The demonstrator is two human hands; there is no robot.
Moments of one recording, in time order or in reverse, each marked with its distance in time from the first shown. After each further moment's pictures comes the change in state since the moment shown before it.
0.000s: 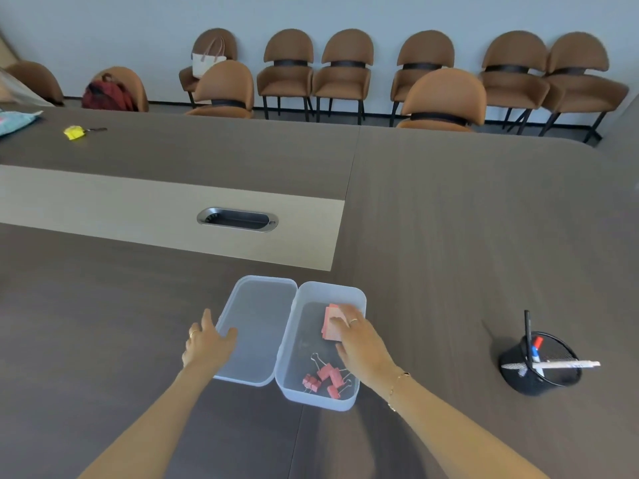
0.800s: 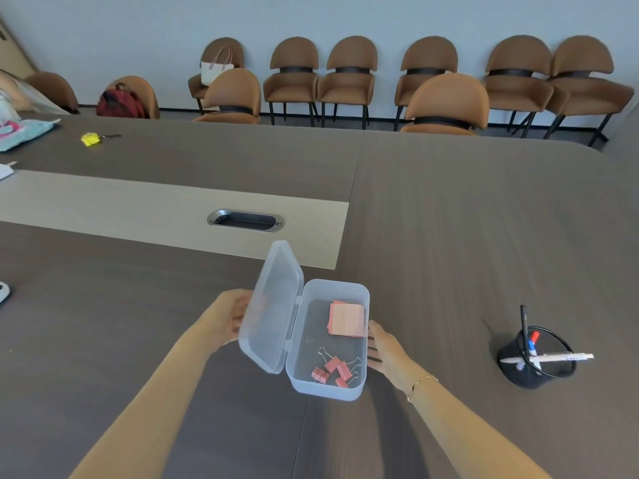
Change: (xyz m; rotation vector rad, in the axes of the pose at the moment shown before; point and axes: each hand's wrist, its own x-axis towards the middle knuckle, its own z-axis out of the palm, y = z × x) left_hand -0.020 0.038 -0.049 -0.770 -0.503 0.019; right_hand -0.025 0.010 -0.015 1.352 -0.158 0.779
